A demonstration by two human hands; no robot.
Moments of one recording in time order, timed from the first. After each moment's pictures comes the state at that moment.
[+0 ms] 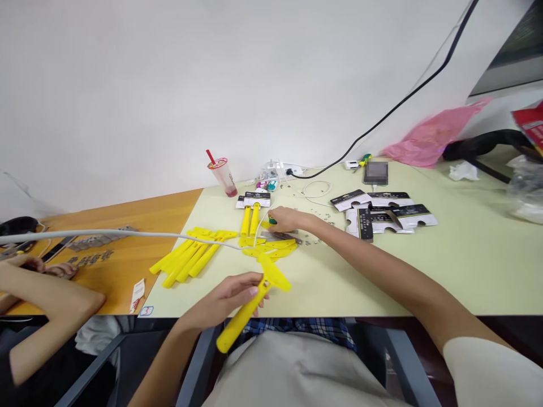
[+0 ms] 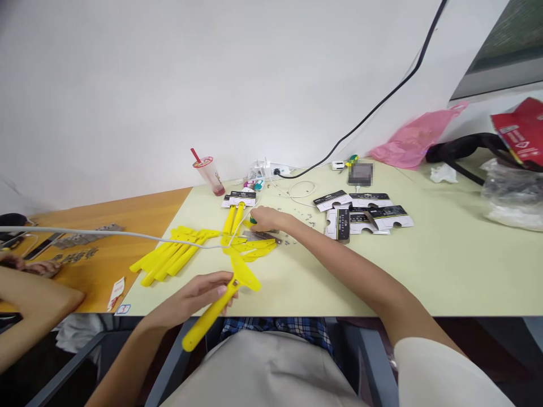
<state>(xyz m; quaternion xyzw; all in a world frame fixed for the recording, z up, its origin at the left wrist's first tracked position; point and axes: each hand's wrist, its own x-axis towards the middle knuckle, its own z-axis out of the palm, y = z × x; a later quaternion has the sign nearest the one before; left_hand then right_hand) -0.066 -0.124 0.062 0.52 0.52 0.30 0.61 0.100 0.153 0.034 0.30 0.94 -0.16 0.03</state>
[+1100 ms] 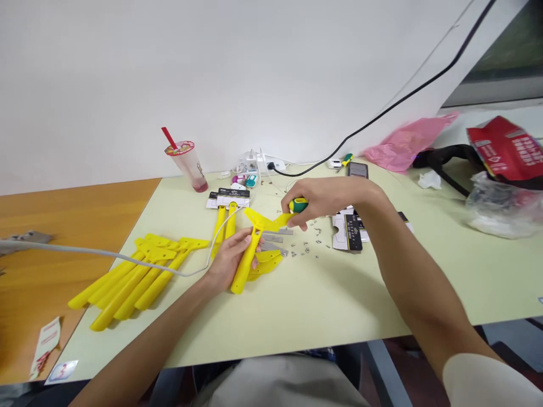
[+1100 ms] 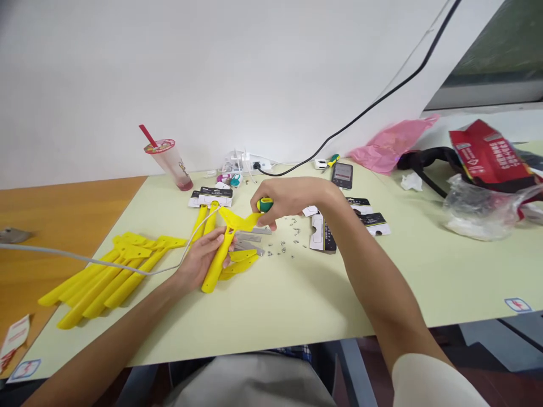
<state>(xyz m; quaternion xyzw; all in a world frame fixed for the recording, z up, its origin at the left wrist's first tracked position) -0.043 0.023 0.007 0.31 0.40 0.55 0.66 0.201 0.170 0.157 0.24 0.90 -0.34 0.09</state>
